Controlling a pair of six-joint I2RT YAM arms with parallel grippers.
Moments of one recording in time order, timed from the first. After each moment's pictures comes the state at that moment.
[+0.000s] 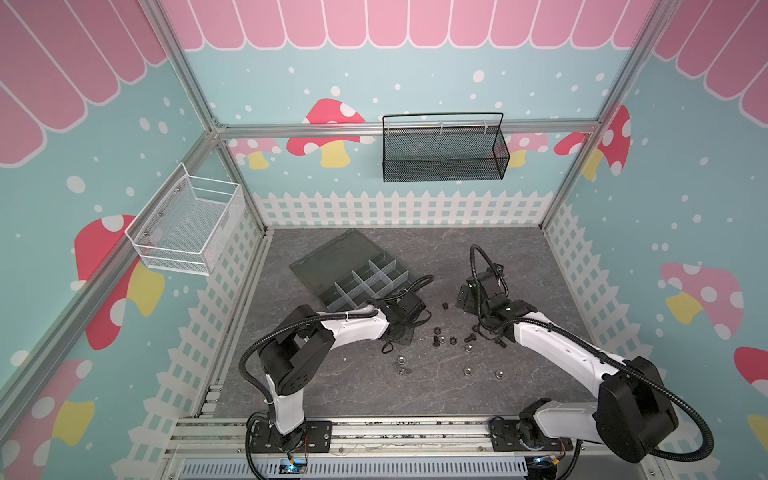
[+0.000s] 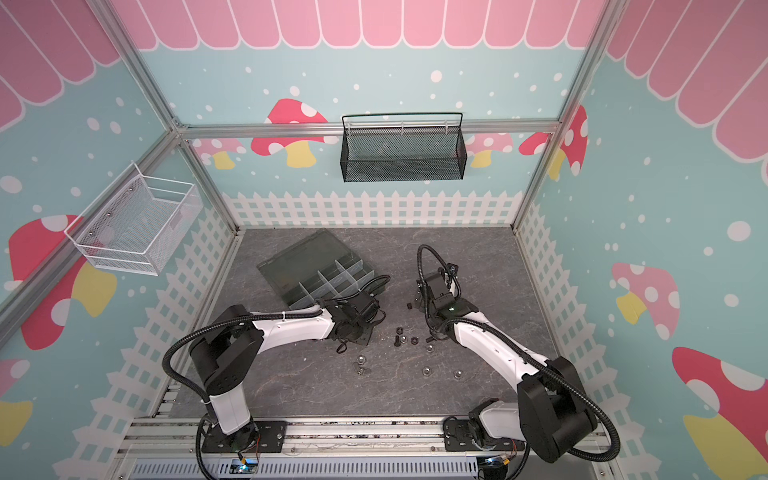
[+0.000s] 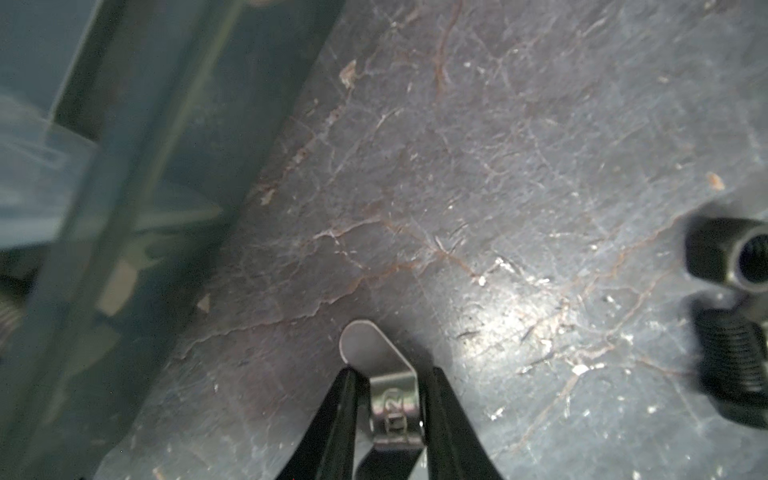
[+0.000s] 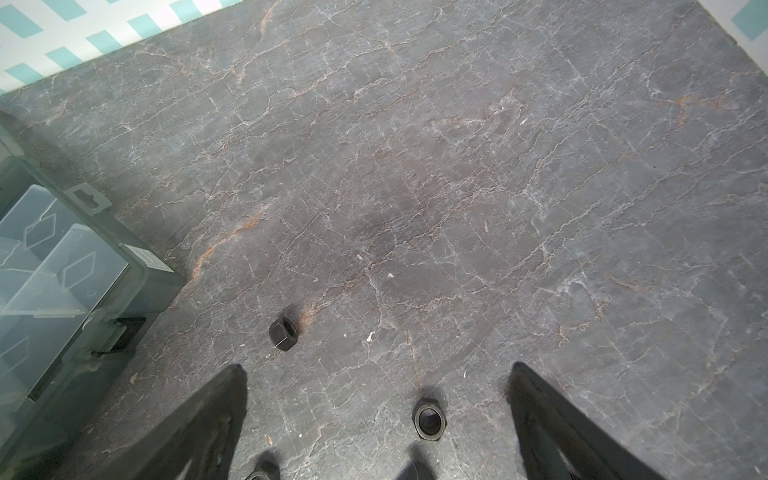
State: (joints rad) left arm -0.84 1.86 1.13 -0.51 -0.15 -0.52; right arm 0.48 1.31 0.83 -0.40 0.43 0.67
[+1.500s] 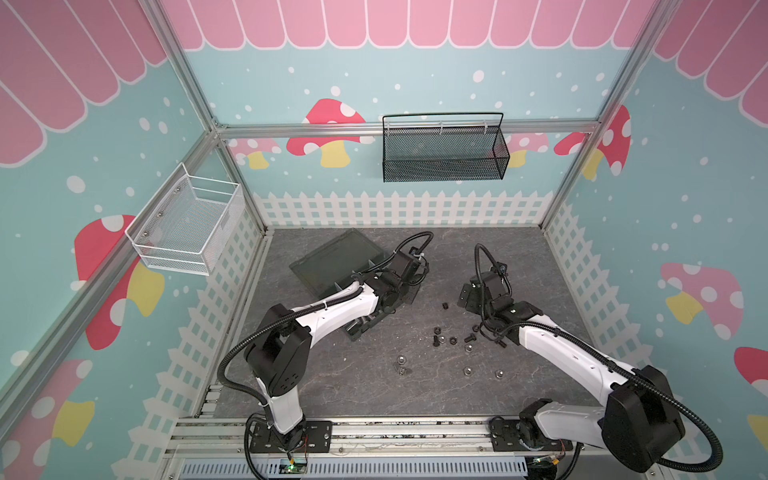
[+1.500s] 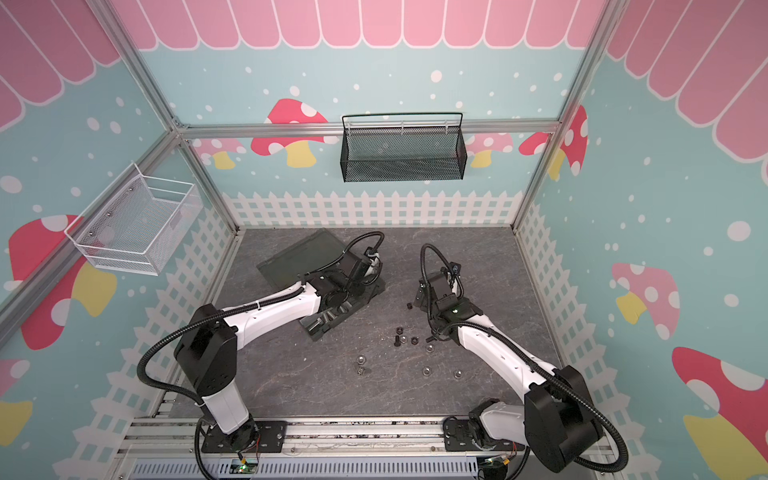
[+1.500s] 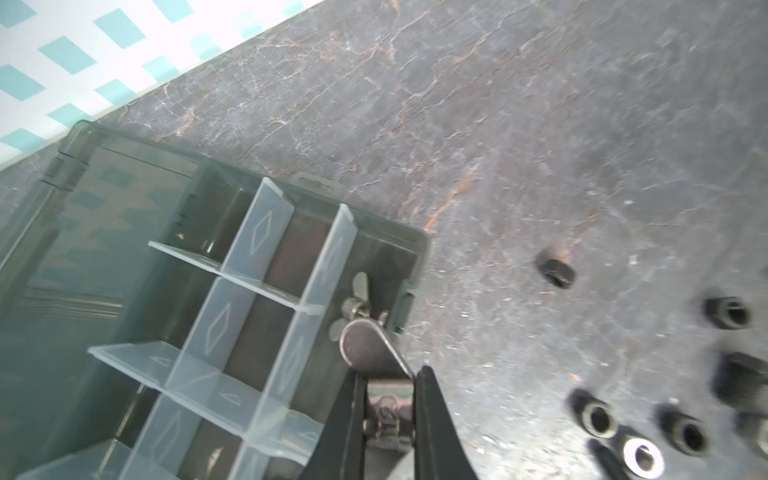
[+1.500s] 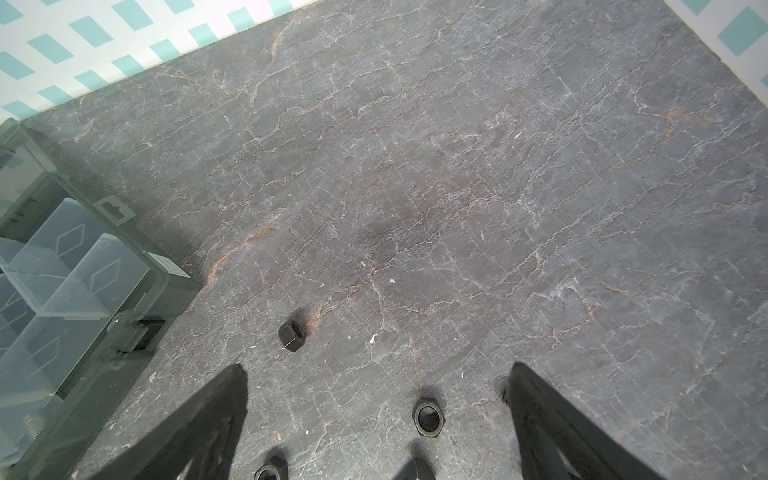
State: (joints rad) left arm -0.71 1.81 1.37 -0.40 -0.21 -0.09; right arm 0.48 1.25 0.83 -0.41 0.43 0.67
